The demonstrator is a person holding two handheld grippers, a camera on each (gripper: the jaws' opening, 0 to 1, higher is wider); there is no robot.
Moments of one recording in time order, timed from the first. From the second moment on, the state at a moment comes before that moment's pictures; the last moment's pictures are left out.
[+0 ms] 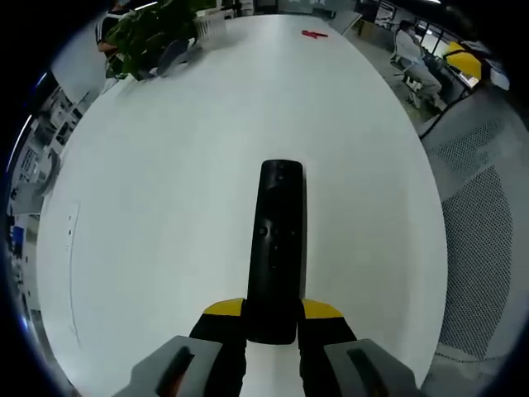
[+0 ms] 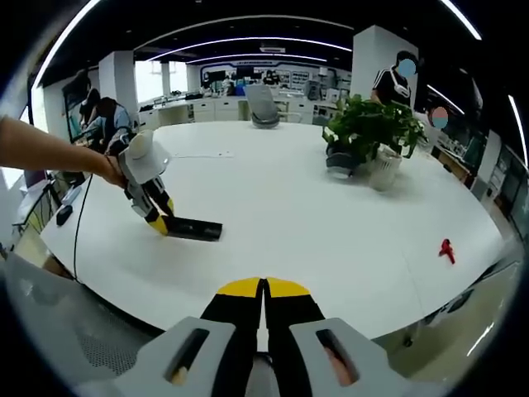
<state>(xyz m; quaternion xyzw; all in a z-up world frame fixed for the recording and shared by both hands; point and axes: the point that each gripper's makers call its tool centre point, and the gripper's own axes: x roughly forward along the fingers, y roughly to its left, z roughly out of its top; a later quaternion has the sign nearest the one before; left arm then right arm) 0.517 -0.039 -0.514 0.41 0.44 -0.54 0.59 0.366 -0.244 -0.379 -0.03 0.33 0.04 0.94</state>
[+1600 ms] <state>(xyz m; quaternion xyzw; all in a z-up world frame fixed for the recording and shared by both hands) 0.408 -0.025 -0.504 0.41 0.43 -0.55 0.60 0.364 -0.239 -0.377 -0.01 0.33 0.05 0.94</state>
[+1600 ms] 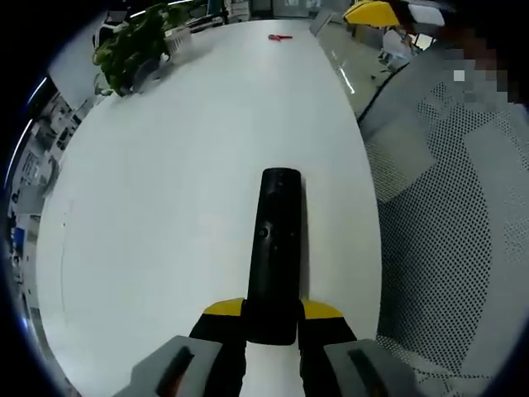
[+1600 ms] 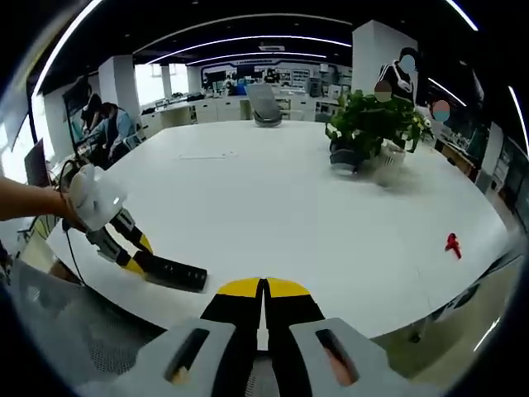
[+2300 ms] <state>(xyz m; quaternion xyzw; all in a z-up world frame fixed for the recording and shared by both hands) 0.364 -0.027 -0.520 0.37 0.44 -0.55 0.61 0.363 -0.228 -0.380 0.00 0.34 0.08 0.94</state>
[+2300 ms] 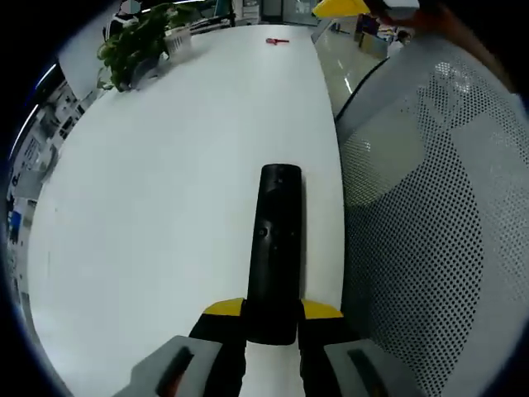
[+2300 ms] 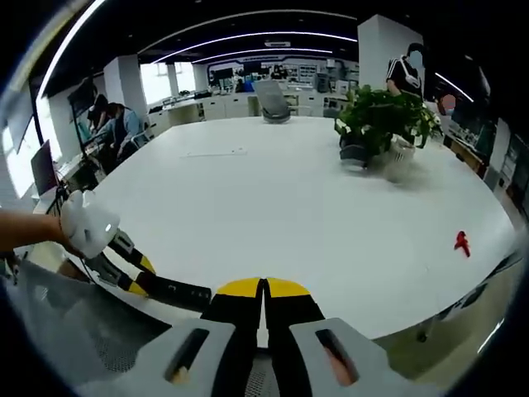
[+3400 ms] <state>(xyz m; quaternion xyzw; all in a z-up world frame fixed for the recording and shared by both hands) 0.363 -0.025 -0.518 0.35 0.38 -0.58 0.63 0.415 -0.125 -0.446 0.09 0.53 0.21 0.81</state>
